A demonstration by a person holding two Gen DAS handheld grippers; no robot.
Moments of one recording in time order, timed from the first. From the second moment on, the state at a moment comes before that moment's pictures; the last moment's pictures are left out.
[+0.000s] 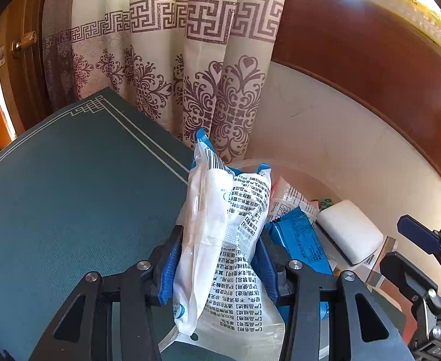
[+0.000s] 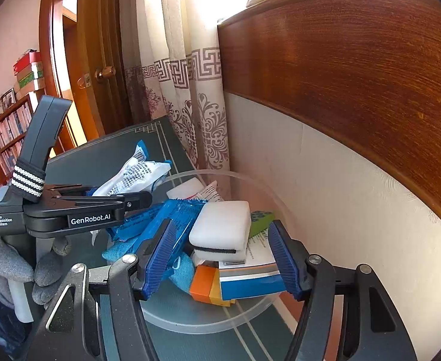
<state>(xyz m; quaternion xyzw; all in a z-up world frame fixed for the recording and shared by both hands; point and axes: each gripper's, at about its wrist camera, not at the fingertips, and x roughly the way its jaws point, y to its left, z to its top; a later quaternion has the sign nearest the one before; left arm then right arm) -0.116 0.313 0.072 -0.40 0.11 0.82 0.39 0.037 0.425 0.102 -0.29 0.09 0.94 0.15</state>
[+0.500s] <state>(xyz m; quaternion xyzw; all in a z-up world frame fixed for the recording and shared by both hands) -0.108 0.320 0.079 -0.38 0.09 0.82 0.41 0.044 0.427 0.098 -0.29 0.10 0.94 0.15</state>
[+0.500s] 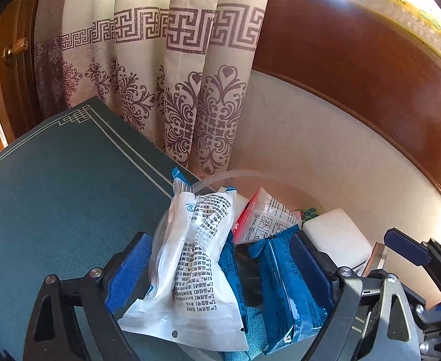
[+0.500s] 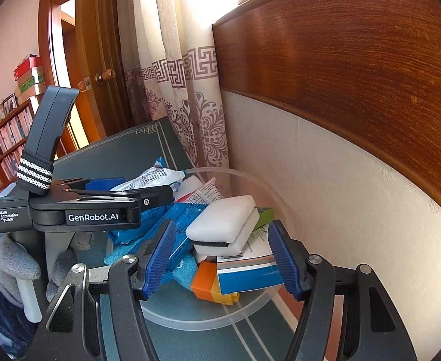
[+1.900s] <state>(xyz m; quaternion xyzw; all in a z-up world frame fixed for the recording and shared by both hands) -0.017 0.241 0.113 -0.30 0.10 0.91 0.25 0.086 0.382 0.091 -0.33 0.06 0.93 0.17</state>
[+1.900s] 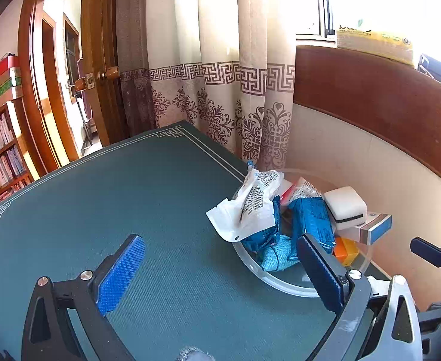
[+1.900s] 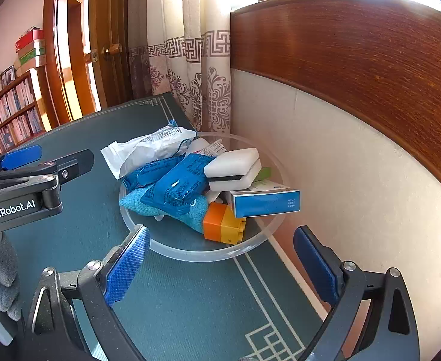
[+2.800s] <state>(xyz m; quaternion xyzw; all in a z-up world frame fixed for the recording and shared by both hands) 0.009 0.253 0.104 -0.31 0.15 0.90 0.28 0.085 0.379 0.085 -0.35 0.04 0.91 0.20</state>
